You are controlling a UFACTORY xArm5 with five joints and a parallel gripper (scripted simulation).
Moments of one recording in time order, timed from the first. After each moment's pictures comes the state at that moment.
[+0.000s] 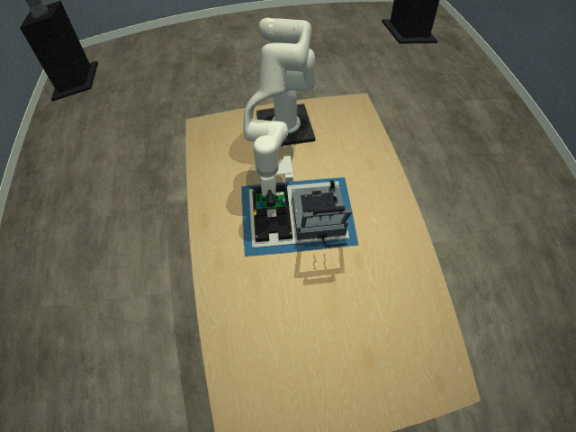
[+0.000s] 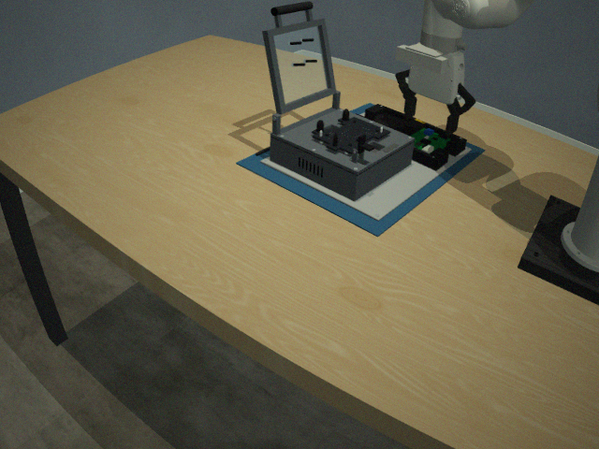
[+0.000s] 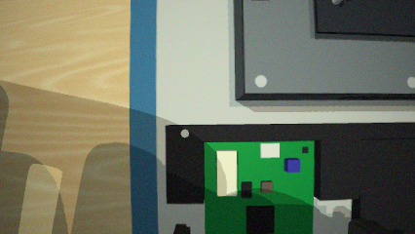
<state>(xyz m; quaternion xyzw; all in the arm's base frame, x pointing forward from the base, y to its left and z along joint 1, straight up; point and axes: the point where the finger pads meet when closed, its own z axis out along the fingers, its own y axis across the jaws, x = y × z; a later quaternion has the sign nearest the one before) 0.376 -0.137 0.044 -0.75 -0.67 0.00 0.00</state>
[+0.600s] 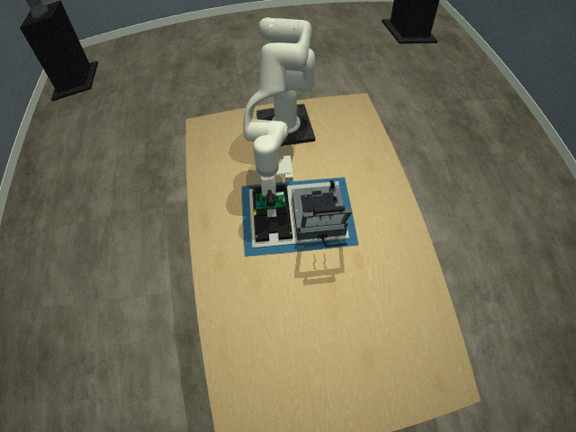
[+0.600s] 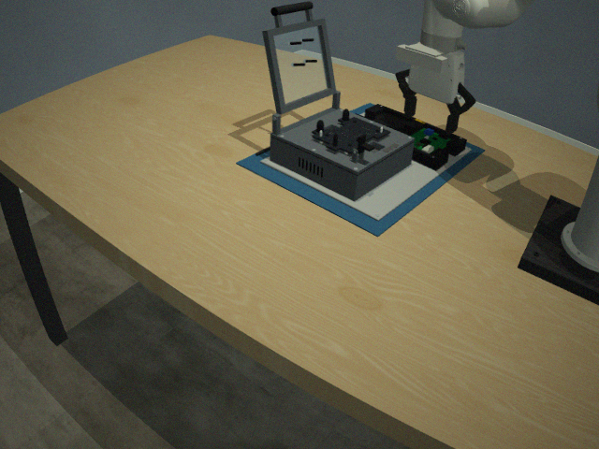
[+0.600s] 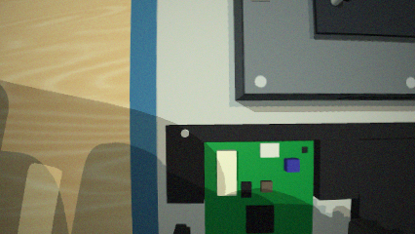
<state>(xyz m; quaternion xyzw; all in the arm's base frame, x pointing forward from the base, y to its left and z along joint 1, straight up) 0.376 -0.137 0.045 -0.75 -0.67 0.00 0.00</state>
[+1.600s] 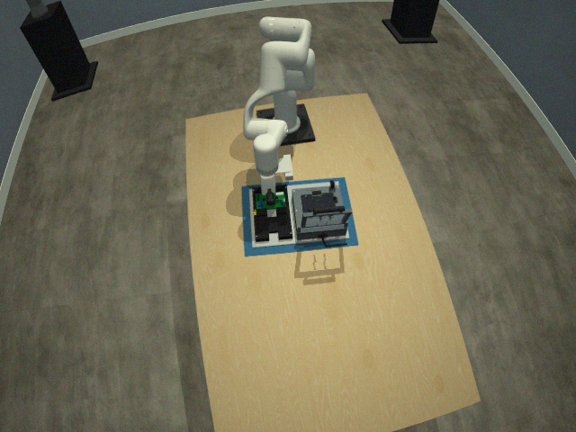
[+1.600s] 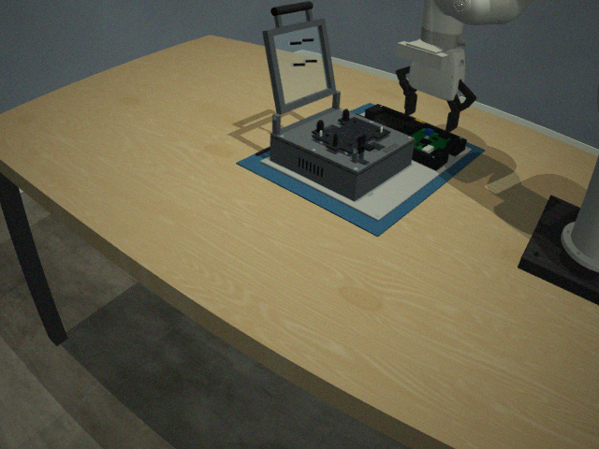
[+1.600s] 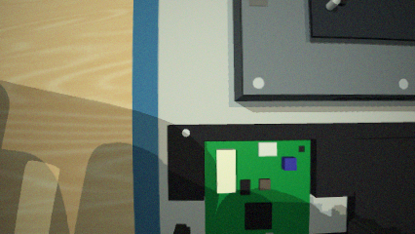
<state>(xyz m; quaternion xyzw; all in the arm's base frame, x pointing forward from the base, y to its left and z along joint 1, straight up) 0.376 -0.137 0.052 -0.75 -0.67 0.00 0.00</state>
